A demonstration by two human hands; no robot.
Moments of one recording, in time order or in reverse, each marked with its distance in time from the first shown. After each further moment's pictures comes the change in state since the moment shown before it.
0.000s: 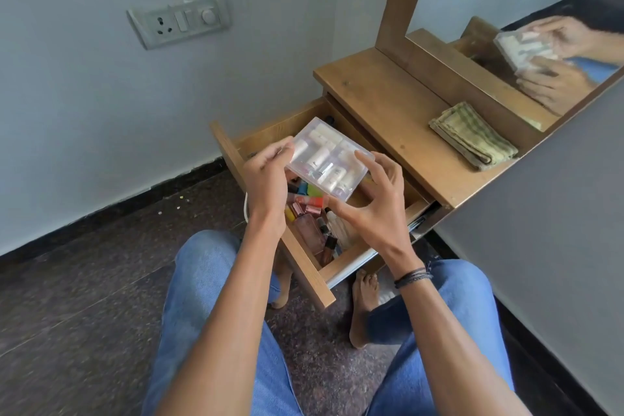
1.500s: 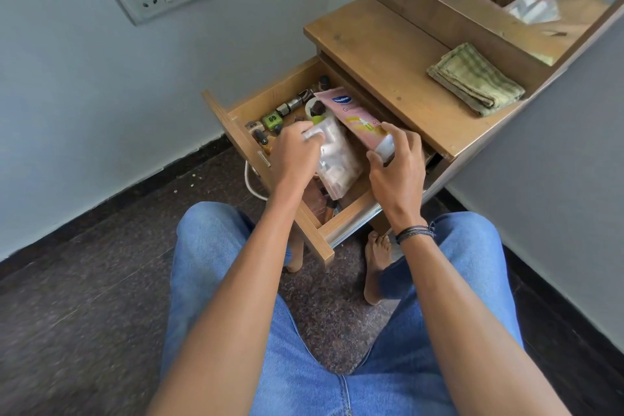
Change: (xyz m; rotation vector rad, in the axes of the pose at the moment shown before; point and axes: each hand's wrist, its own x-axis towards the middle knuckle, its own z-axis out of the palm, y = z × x) left_hand -0.017 -0.011 0.031 0.759 -0.119 0.125; right_hand -0.008 0.039 -0.005 -0.287 0.269 0.123
